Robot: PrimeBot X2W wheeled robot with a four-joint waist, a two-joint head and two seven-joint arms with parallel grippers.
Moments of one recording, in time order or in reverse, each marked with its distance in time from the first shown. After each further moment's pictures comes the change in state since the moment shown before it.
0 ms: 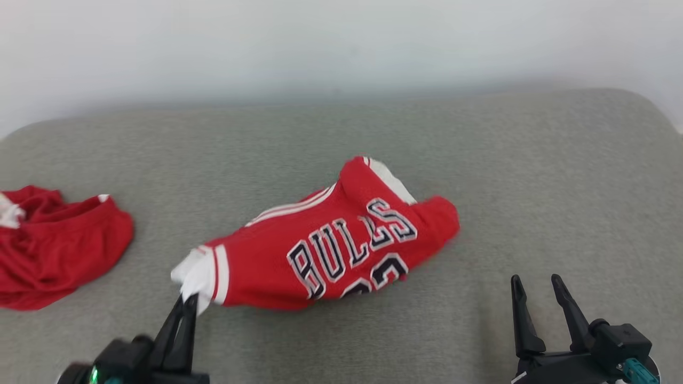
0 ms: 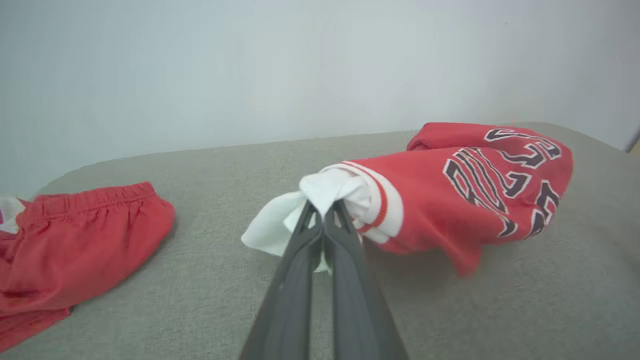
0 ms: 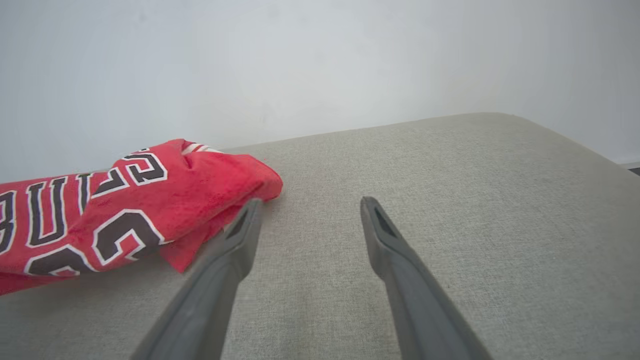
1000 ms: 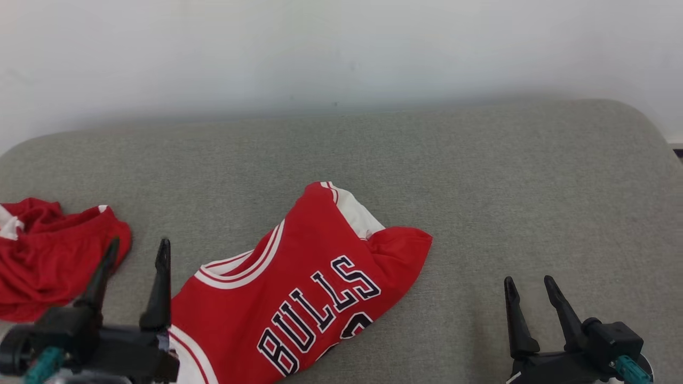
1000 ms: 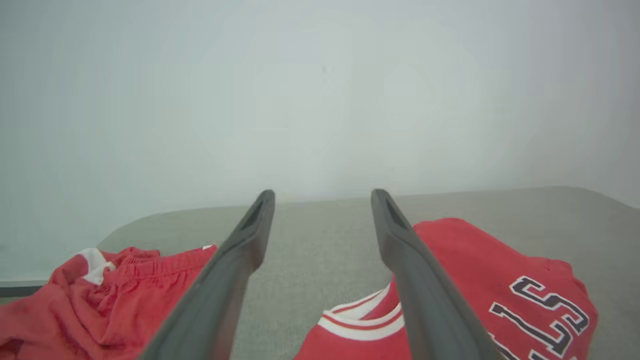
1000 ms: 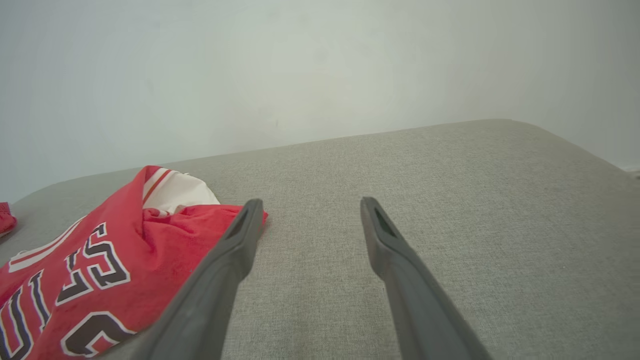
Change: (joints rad) left arm 0.016 0.049 0.095 -0.119 -0.045 0.045 -0.006; right arm -0.002 0.000 0.015 0.009 0.000 0.000 0.019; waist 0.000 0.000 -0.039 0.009
